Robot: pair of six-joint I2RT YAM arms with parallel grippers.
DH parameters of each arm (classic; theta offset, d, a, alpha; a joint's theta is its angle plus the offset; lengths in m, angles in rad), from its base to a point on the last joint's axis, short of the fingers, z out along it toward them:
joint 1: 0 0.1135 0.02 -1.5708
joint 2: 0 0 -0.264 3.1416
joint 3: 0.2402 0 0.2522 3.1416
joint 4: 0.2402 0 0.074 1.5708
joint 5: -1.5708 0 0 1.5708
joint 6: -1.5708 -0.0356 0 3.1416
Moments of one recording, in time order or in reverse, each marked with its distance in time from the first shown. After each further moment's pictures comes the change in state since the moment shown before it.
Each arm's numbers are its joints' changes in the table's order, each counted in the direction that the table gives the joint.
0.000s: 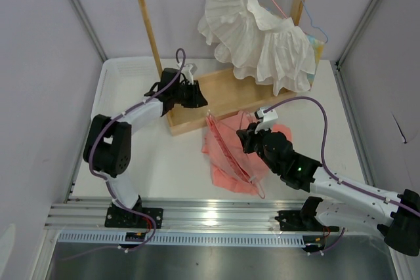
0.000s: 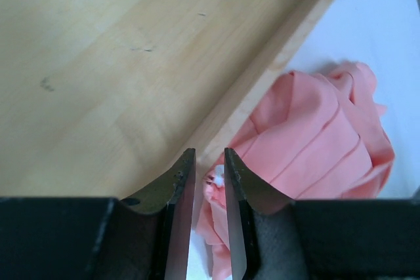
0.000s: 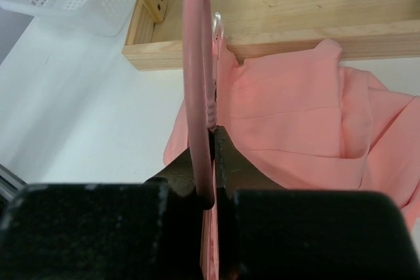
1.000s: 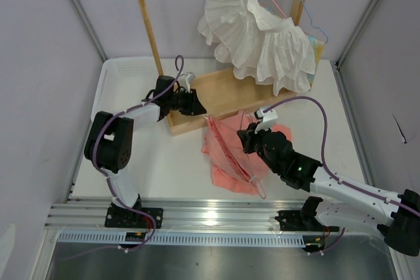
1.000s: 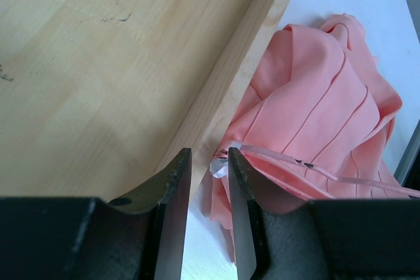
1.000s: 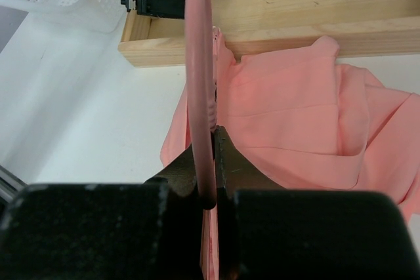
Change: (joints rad) left arm 0.064 0.052 -0.105 -0.126 -0.244 -0.096; right arm -0.001 0.000 0.006 0.021 -0.001 0.003
